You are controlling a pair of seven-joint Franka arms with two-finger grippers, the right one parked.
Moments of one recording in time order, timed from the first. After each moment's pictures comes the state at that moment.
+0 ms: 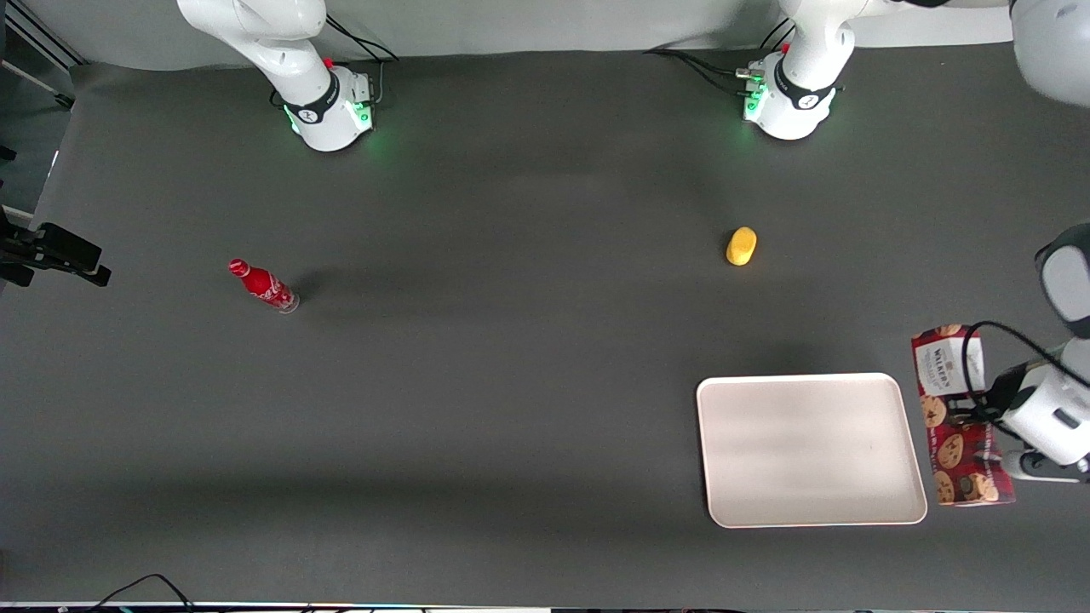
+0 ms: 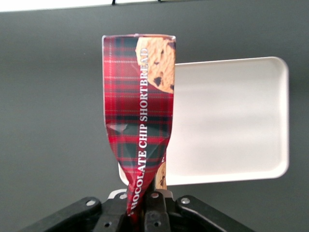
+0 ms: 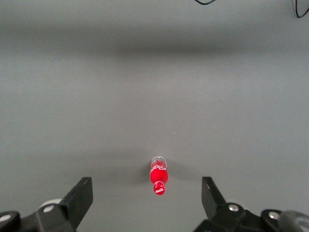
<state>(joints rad) 0.08 0.56 -0.05 -1.26 0.04 1.87 0.07</state>
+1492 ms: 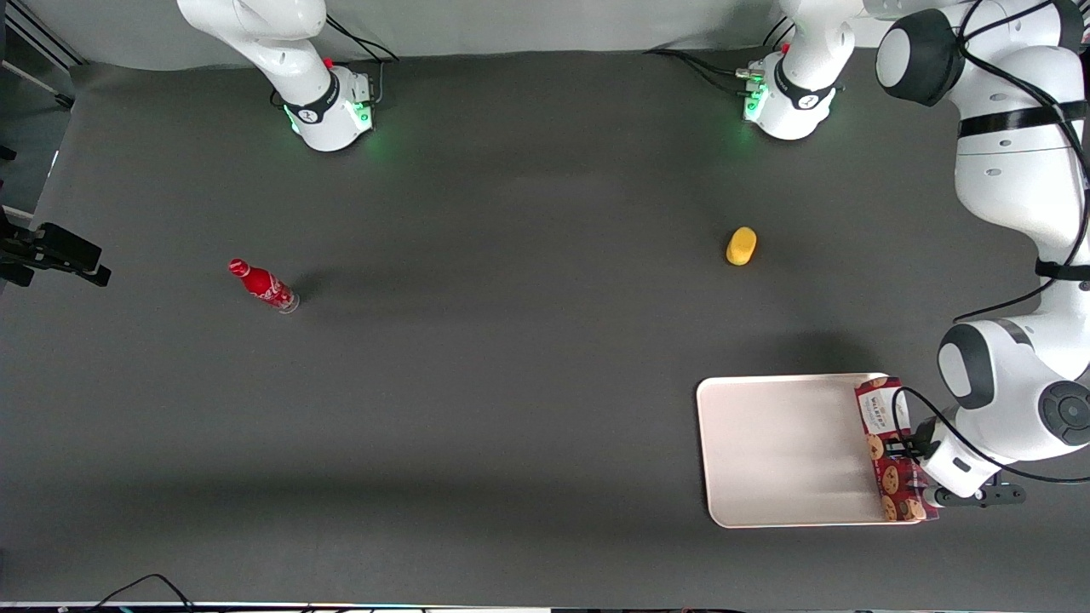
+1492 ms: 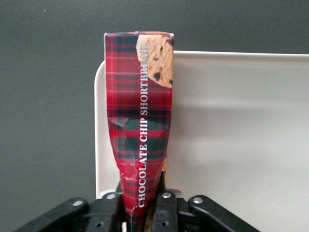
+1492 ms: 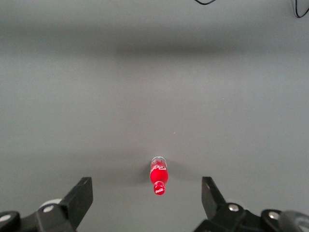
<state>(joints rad) 0.07 0.86 0.02 -1.31 -0.03 2.22 0.05</state>
